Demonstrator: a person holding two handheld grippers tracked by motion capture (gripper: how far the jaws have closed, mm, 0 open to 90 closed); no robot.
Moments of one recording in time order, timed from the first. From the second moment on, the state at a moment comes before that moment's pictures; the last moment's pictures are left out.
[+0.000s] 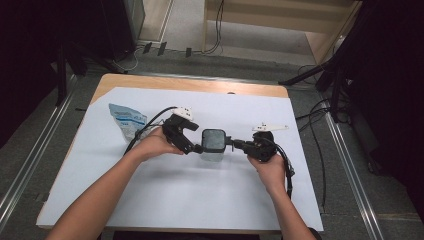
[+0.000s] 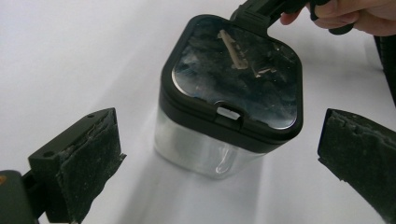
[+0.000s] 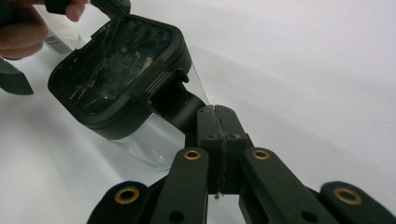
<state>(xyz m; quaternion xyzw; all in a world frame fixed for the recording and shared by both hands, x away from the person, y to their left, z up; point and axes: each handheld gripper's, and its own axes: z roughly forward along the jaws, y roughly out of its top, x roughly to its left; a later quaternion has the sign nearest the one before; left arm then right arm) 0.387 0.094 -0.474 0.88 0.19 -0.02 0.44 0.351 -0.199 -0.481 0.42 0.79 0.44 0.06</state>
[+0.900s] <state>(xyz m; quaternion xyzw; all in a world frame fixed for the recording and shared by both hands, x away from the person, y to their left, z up) 0.389 0.076 -0.489 0.88 0.16 -0.02 0.44 0.351 -0.197 -0.484 0.43 0.79 0.44 0.06</state>
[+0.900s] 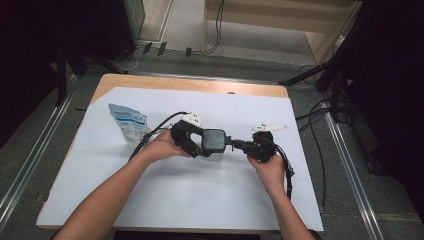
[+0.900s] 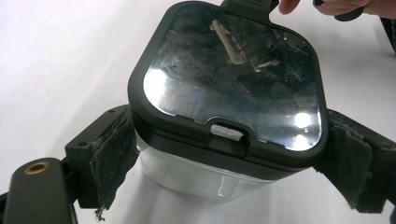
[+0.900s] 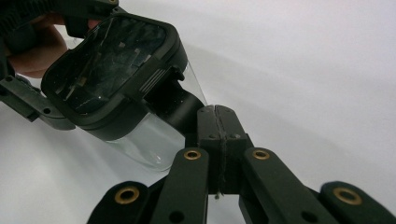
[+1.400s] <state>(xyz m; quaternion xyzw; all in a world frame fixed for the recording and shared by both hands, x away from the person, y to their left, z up) 0.389 0.080 -0.472 0.88 0.15 -0.01 0.45 0.352 -0.197 -0.484 0.43 0.79 0.44 0.06</state>
